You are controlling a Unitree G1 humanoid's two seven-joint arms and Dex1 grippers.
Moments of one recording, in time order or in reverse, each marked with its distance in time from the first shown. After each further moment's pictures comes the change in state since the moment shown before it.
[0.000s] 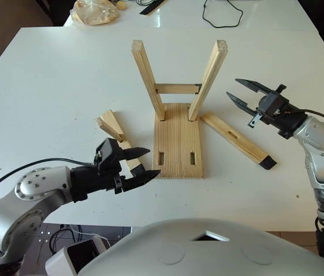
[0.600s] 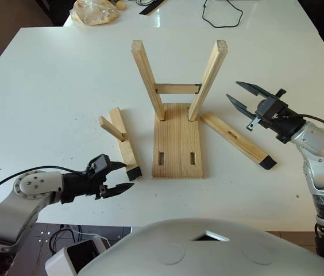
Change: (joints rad) left arm 0.070 0.148 -0.074 0.284 0.367 -0.260 -0.206; right arm 0.057 0.016 0.001 -0.046 -0.026 0.016 -0.055
